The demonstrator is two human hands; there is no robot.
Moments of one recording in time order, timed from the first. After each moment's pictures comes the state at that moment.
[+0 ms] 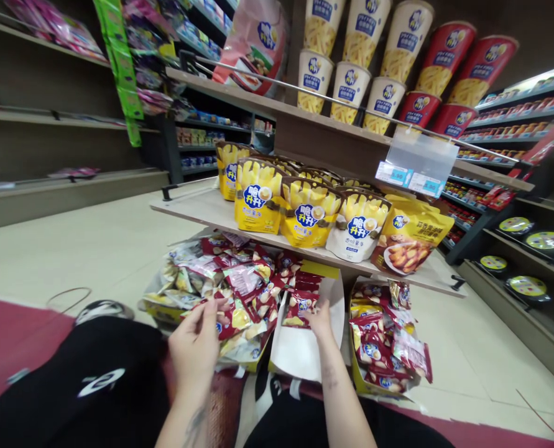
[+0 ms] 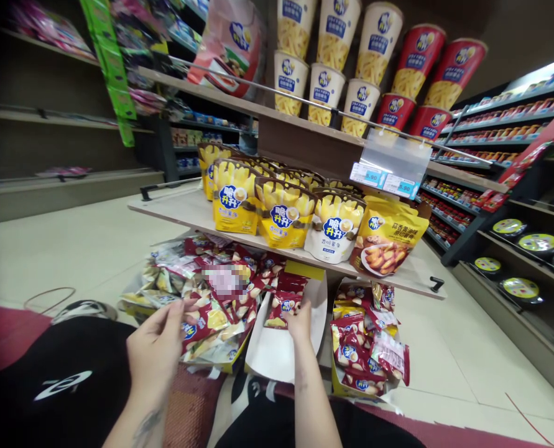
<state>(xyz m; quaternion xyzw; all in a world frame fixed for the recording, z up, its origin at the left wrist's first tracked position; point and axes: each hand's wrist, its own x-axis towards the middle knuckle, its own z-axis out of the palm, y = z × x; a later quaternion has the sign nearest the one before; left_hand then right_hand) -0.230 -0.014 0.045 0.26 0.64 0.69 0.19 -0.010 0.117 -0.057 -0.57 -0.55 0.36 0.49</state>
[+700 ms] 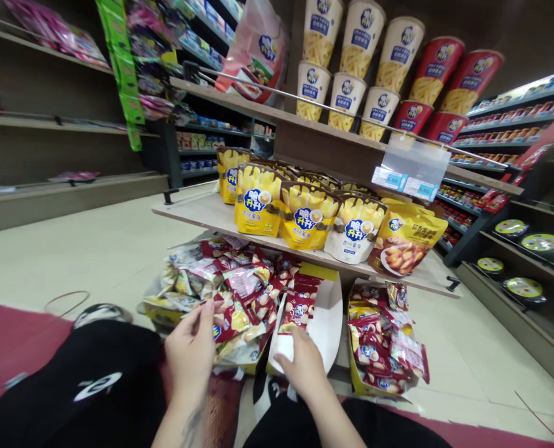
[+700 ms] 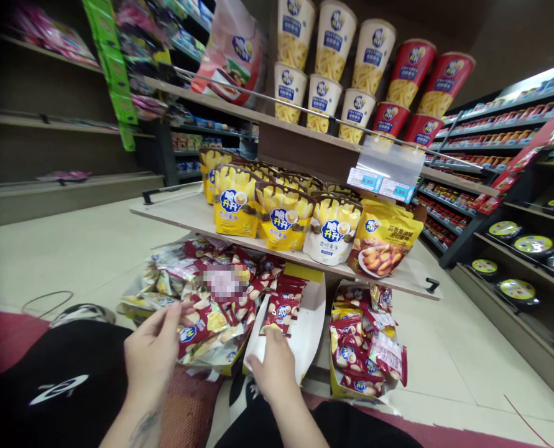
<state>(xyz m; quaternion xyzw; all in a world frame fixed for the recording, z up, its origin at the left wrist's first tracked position) -0.236 -0.016 0.044 0.25 0.67 0.67 0.20 -0.034 0.013 -0.004 -0.57 -0.77 0.21 0.20</state>
